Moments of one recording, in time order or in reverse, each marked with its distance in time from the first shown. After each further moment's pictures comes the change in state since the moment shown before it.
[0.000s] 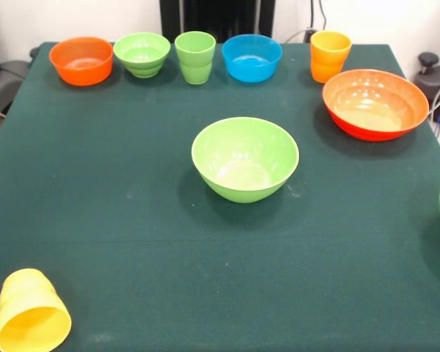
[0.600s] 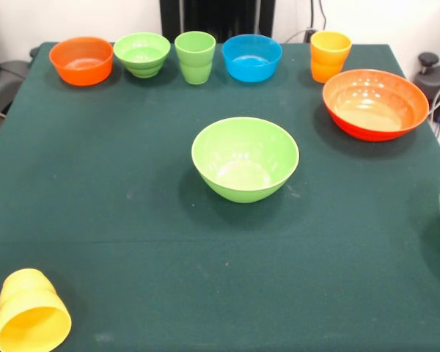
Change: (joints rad) arm 0.073 -0.059 0.000 0.035 0.001 0.000 0.000
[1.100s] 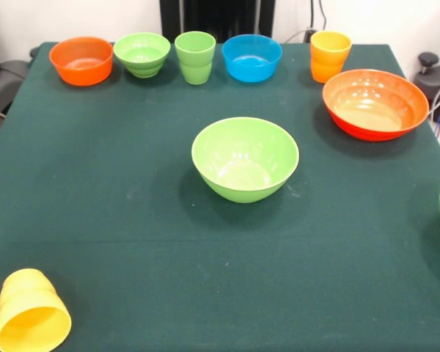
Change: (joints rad) arm 0.023 0.001 0.000 0.048 0.011 0.000 0.000
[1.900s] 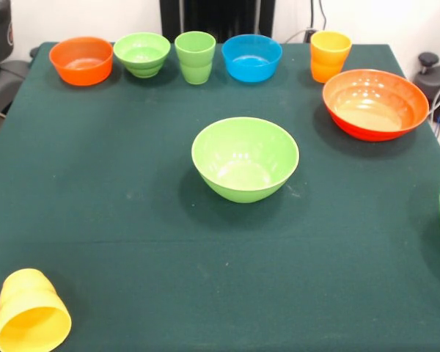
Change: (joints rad) arm 0.037 0.006 -0.009 0.012 0.047 0.000 0.000
